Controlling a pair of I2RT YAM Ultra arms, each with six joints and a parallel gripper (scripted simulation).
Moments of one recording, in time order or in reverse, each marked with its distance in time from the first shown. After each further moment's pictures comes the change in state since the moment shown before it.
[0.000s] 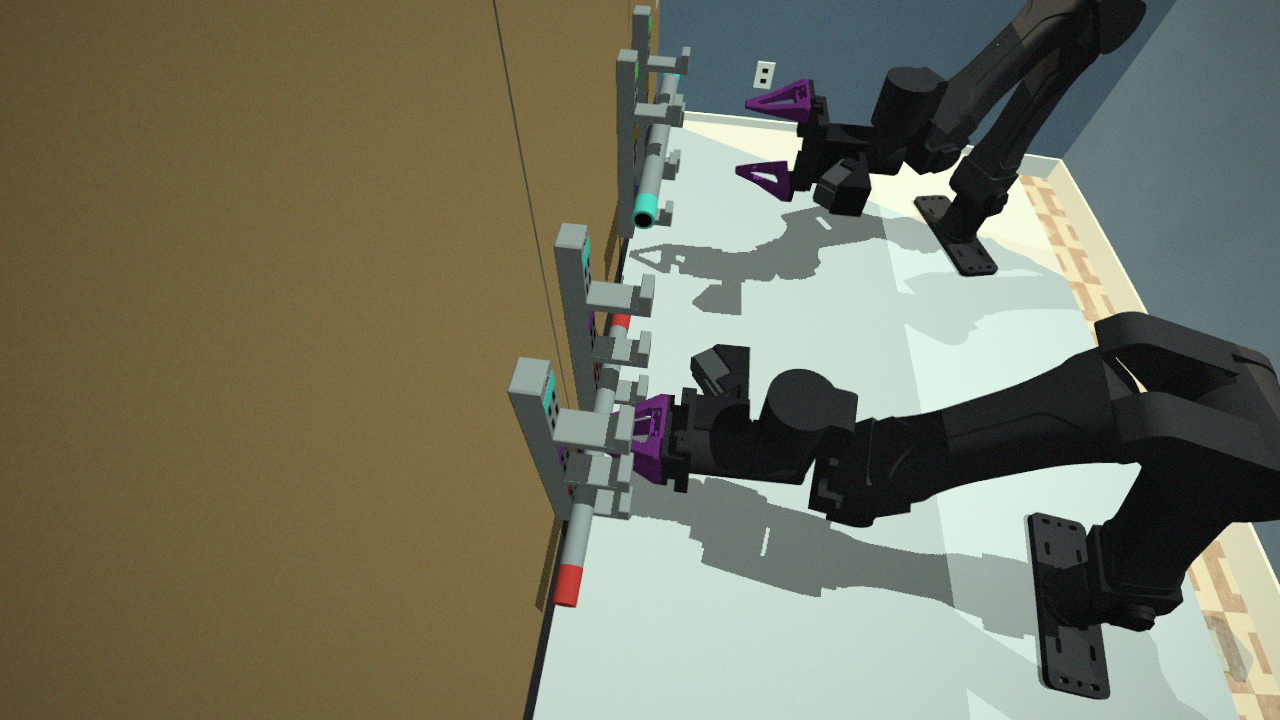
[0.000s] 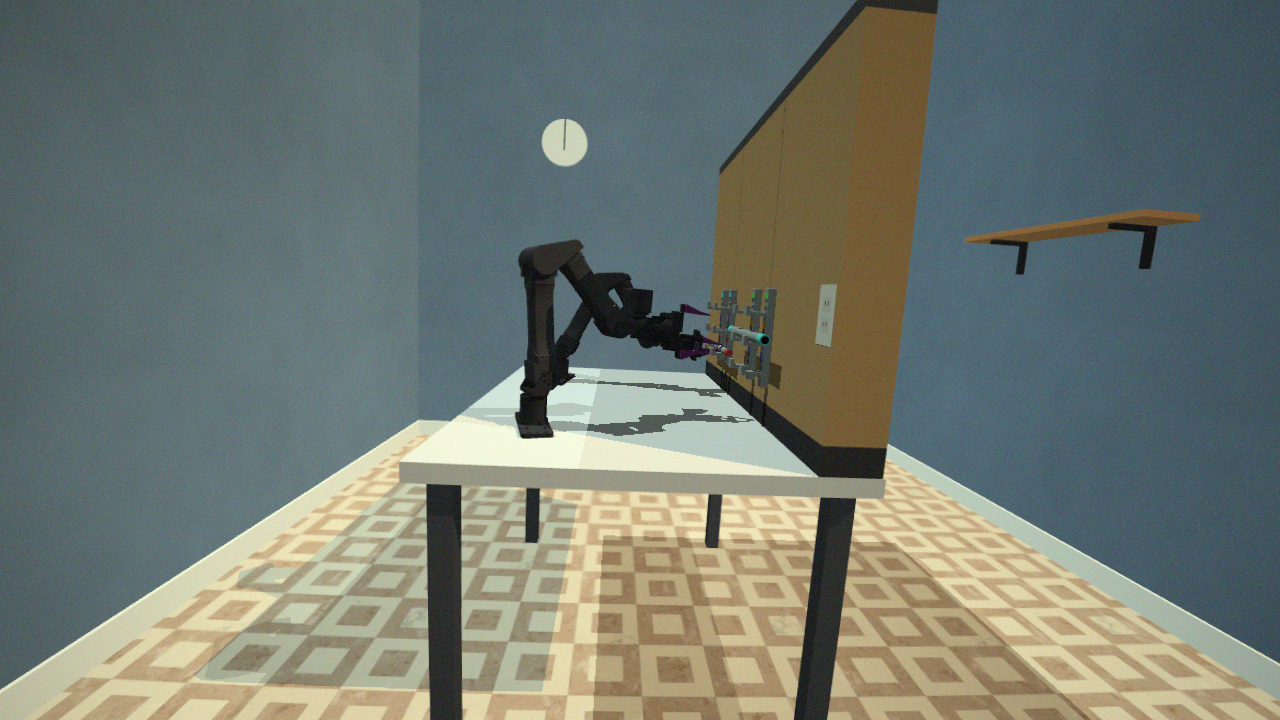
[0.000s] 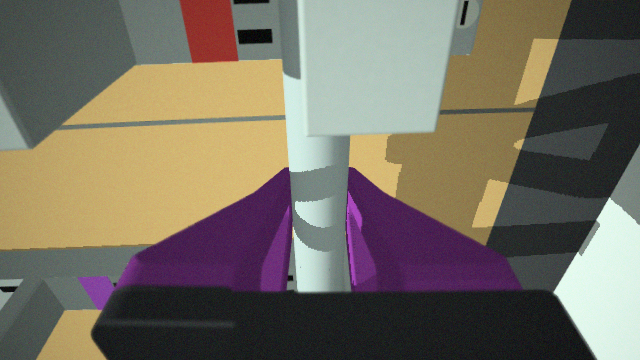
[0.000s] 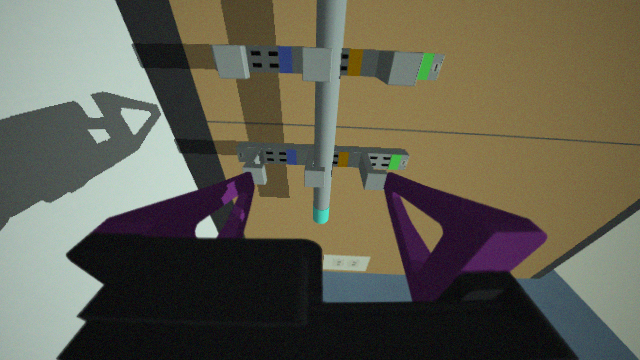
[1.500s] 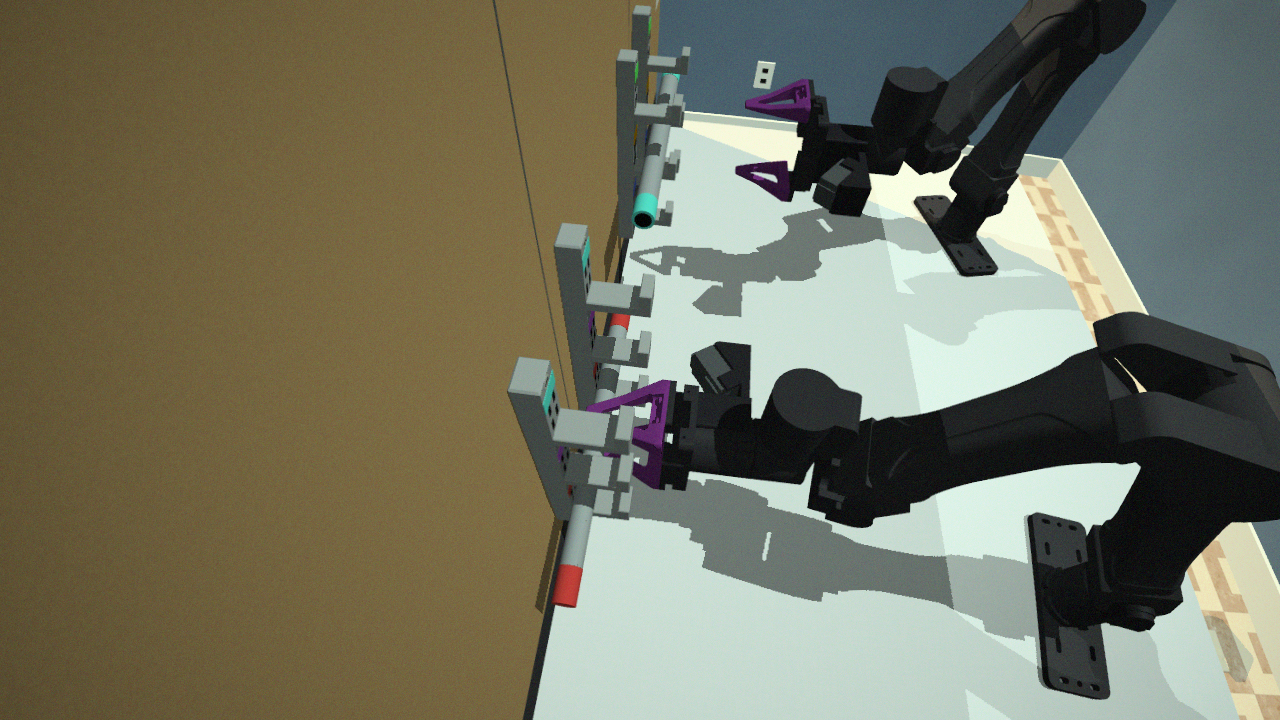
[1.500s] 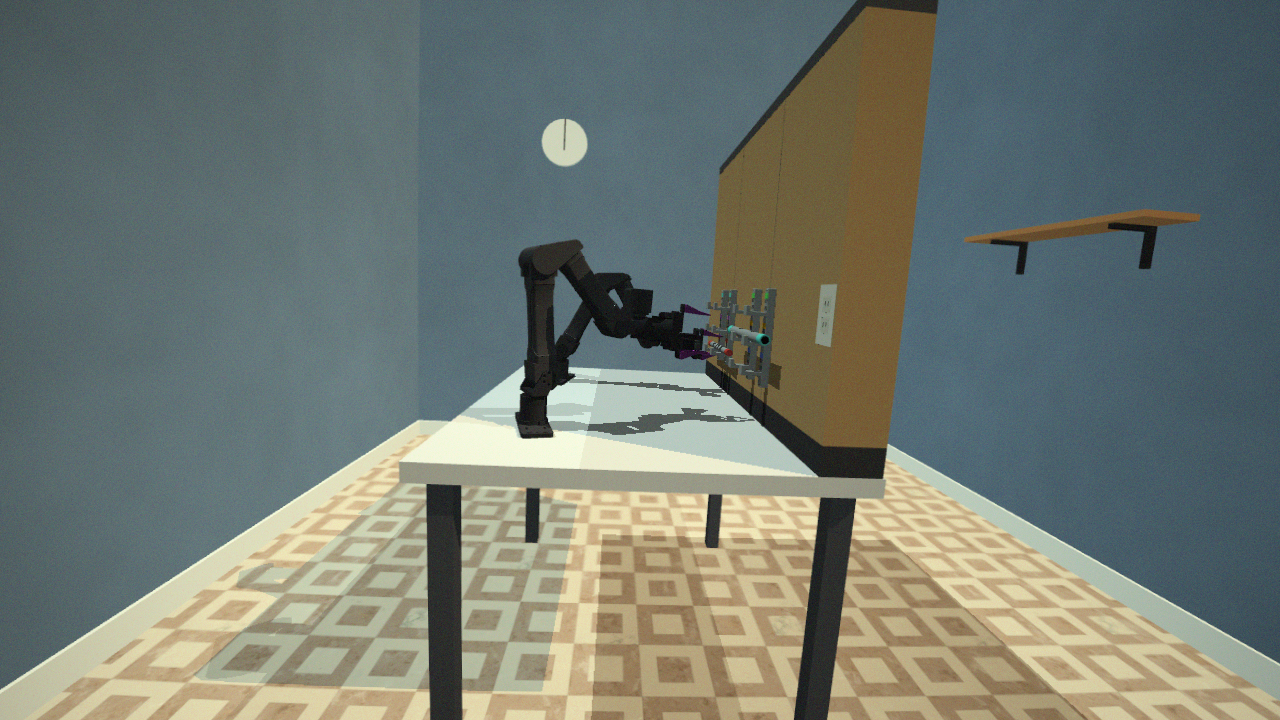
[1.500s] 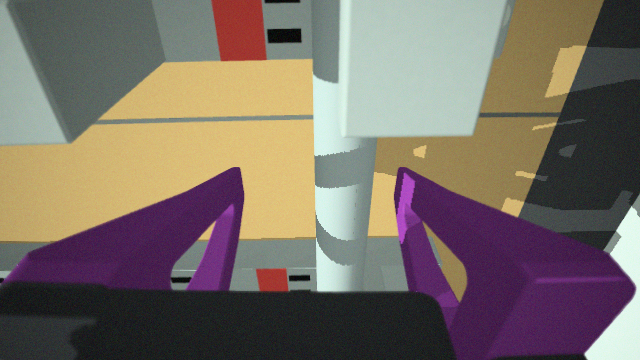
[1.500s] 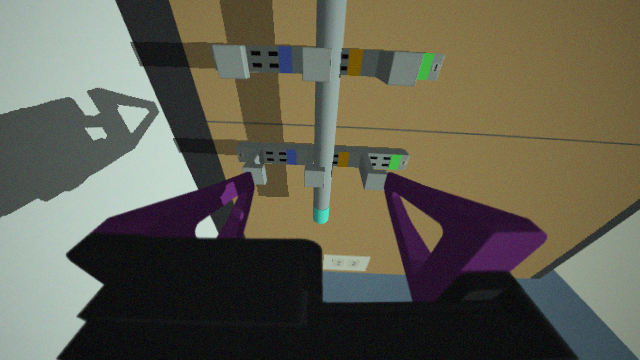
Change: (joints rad) left arm 0.000 0.002 0.000 0.037 0.000 0.001; right arm 0.000 0.000 0.000 0.000 0.000 0.000
